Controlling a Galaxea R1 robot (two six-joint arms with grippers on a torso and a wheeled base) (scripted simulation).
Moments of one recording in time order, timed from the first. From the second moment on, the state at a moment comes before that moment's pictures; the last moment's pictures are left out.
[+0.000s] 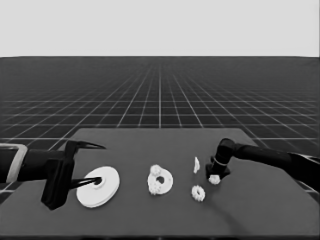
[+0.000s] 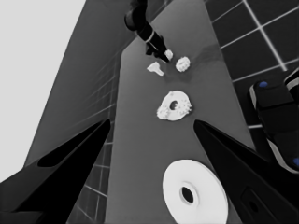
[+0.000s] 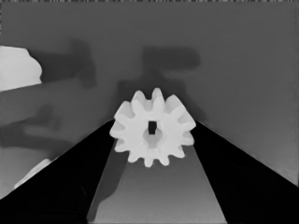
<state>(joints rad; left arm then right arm) -0.34 1.75 -0.42 0.31 0.68 0.35 -0.18 2.43 -1.56 -0.29 -1.33 0.90</state>
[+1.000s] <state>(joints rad) -0.34 1.75 -0.42 0.31 0.68 0.35 0.01 2.89 -1.55 -0.18 -1.53 1.34</state>
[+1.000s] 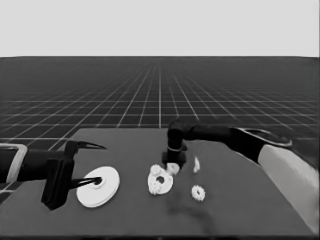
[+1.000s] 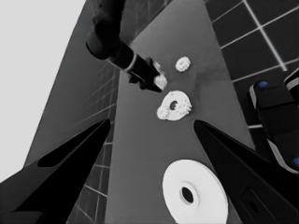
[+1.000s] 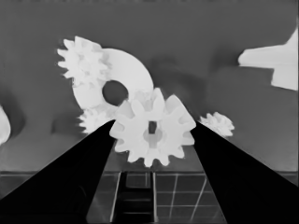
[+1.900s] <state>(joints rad) -0.34 1.75 -0.42 0.31 0.68 0.35 -0.14 2.95 -1.68 -0.32 -1.47 1.28</state>
